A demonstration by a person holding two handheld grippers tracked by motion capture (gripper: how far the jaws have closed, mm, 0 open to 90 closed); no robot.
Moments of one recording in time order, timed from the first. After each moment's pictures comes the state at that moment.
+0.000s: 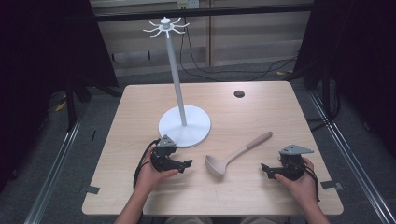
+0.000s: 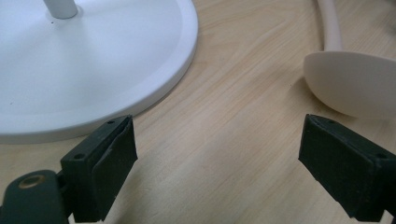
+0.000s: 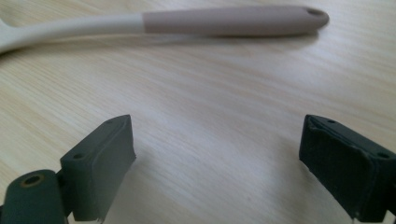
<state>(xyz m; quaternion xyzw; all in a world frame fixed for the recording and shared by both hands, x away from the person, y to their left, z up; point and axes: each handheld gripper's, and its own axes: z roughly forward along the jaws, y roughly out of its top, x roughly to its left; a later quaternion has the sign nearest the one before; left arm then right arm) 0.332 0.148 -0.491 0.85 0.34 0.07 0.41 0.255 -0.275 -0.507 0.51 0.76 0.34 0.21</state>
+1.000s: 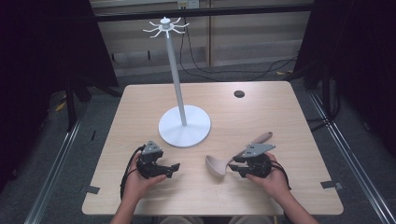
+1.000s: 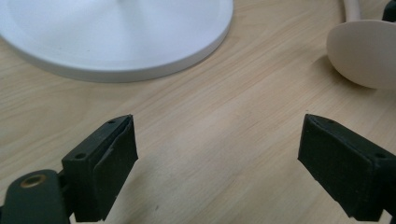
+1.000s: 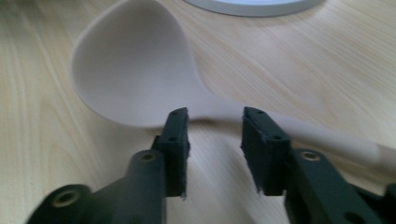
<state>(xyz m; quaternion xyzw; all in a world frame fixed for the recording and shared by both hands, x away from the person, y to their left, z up) 0.312 0.188 -0.488 0.83 0.37 0.10 0.40 0.274 -0.181 -0.494 0.32 0.85 0.41 0.13</state>
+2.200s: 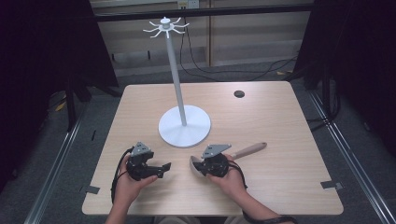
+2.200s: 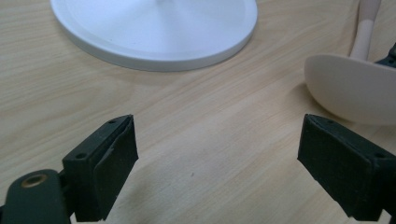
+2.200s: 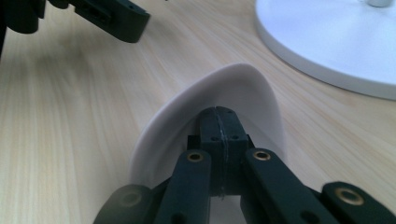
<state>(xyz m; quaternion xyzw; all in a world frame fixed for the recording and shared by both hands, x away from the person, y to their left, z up) 0.306 0.213 -0.482 0.81 0.40 0.11 0.41 0.293 -0.064 -0.505 0.29 0.84 0.45 0.07</state>
